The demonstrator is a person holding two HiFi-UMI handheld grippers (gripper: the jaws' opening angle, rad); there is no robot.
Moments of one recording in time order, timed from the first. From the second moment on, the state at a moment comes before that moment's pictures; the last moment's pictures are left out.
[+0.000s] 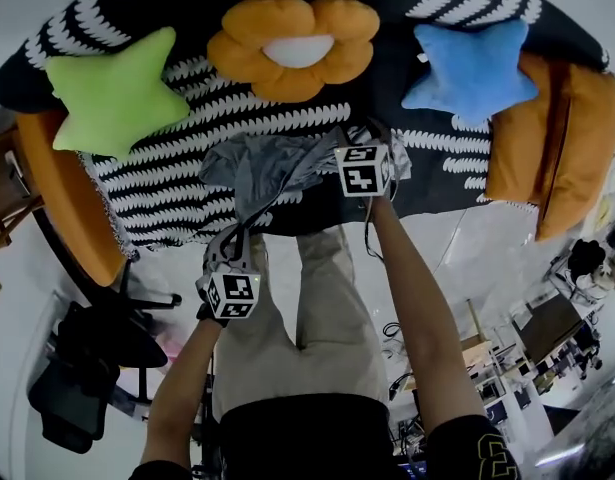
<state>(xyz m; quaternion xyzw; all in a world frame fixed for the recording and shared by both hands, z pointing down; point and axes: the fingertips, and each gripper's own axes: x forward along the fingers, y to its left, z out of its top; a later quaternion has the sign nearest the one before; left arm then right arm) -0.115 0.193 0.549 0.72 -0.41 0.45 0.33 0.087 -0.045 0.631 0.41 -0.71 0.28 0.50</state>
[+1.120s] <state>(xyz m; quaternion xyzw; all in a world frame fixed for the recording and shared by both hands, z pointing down) -0.142 0.195 0.557 0.71 -0.41 0.45 0.36 0.145 0.133 0.654 0.38 -0.64 0.29 0.60</state>
